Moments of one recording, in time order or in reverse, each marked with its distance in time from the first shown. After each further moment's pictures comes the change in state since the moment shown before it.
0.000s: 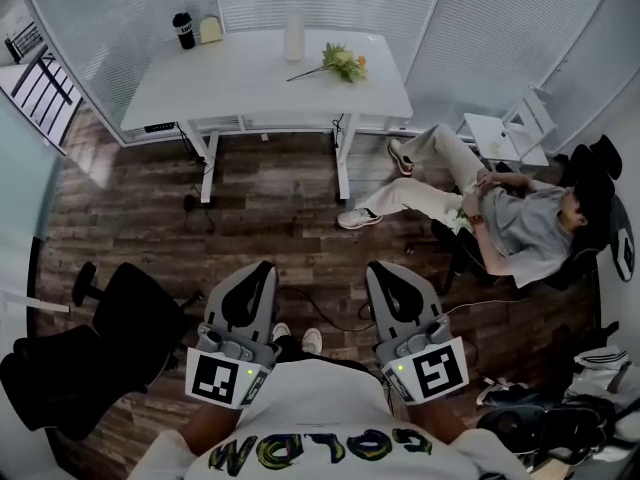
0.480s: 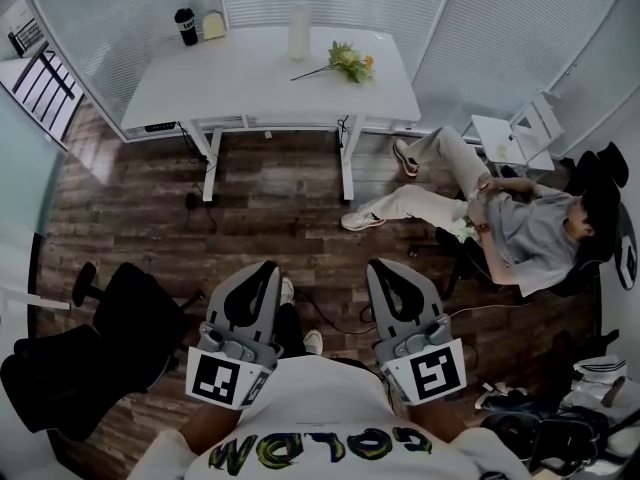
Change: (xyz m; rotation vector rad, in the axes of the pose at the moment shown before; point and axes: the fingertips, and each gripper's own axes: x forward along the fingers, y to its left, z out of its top) left arm 0.036 0.019 -0.008 -0.010 0.013 0.003; right arm 0.040 -0.022 -0.005 -0.039 0.017 0.007
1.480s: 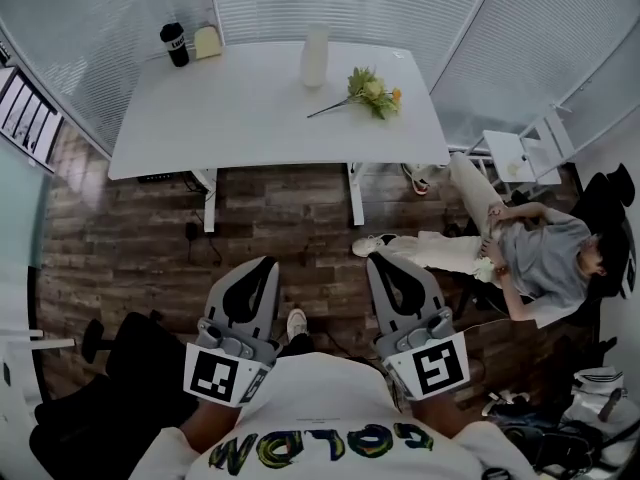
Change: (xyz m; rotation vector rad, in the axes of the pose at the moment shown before) left arm 0.166 0.211 0.005 -0.027 0.019 -0.051; right arm 0.260 -0.057 0.017 -0.003 0.020 -0.031
